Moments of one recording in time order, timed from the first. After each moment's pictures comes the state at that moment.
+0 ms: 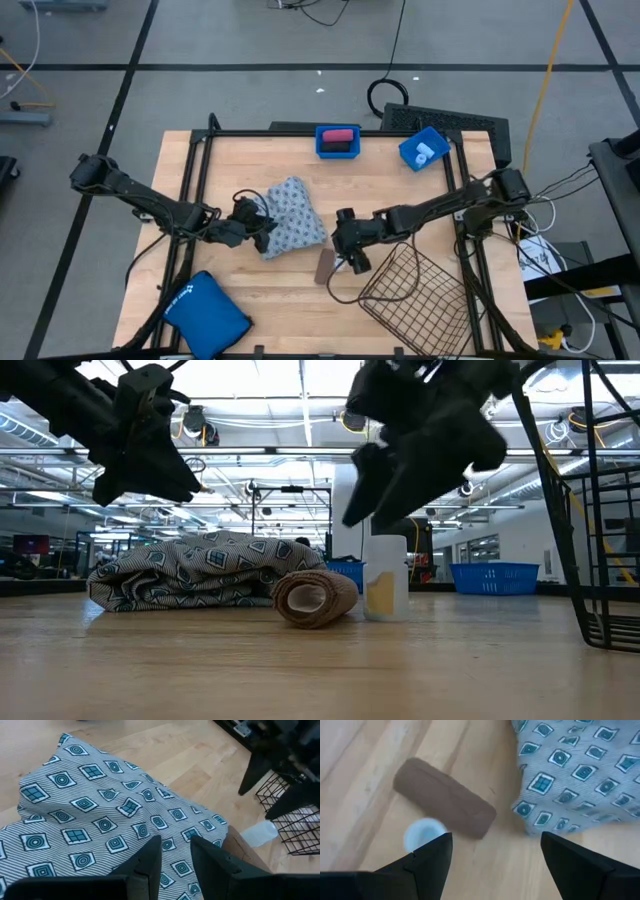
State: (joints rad) left arm -0.35 1.09 0.49 -0.09 -0.57 -0.95; right arm 0.20 1.70 1.07 -0.24 0.05 -0.17
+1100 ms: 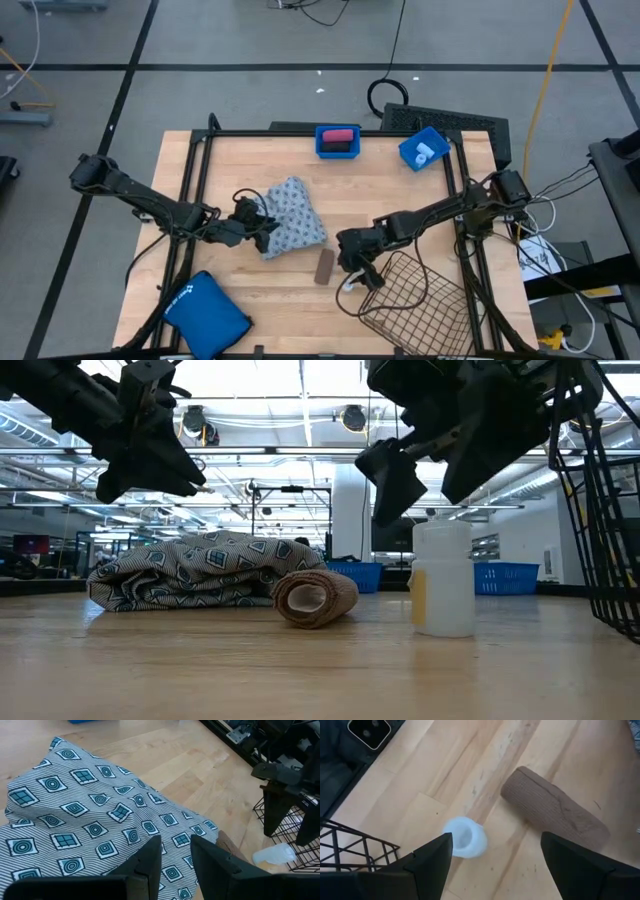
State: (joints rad) left arm -0.35 1.09 0.49 -0.05 -0.57 -0.95; right arm 0.24 1.71 1.07 -0.27 -0.28 -0.14
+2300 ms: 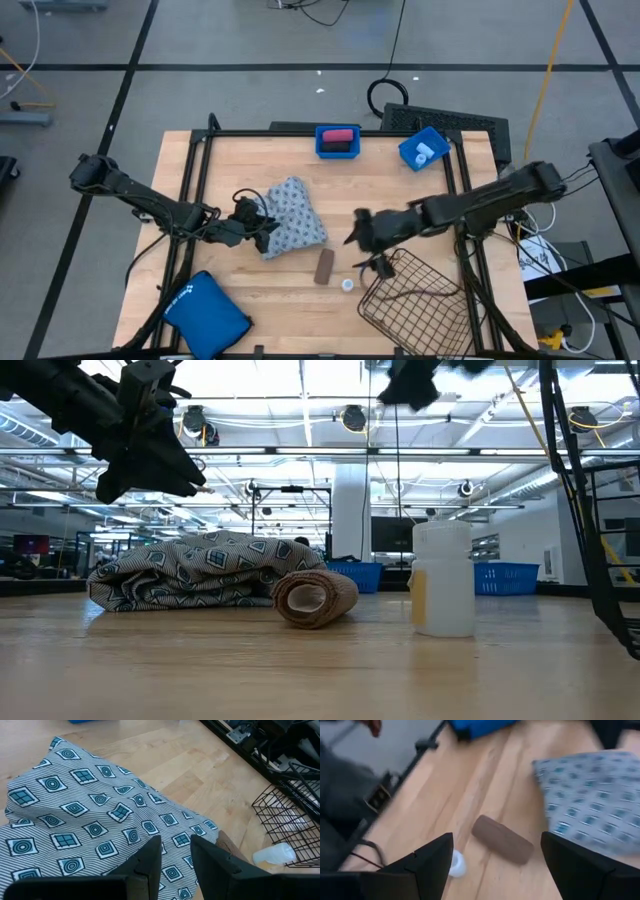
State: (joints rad) left arm -0.35 1.09 0.49 -0.05 -0.57 -0.95; right arm 0.26 1.40 1.07 -0.32 -0.08 -0.02
